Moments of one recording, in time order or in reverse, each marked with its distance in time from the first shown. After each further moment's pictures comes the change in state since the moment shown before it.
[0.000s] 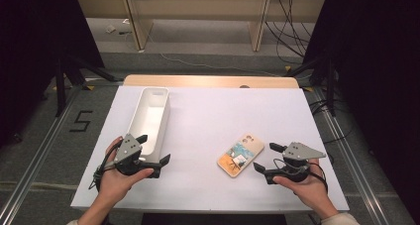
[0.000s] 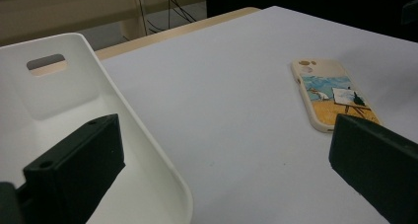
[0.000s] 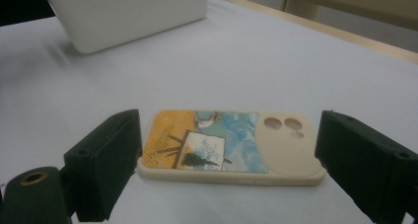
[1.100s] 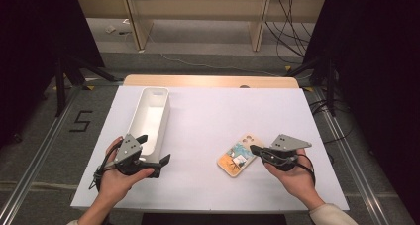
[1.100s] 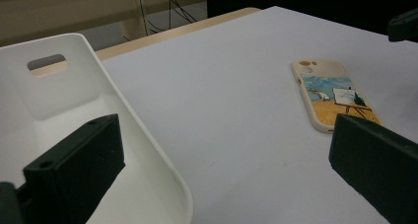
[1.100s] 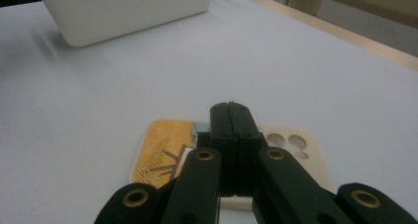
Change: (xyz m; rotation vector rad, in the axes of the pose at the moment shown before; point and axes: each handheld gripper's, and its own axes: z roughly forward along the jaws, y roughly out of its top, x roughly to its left) left arm 0.000 0.000 0.000 -0.003 0.001 0.001; right arm 0.003 0.022 0.029 0.072 0.006 -0.042
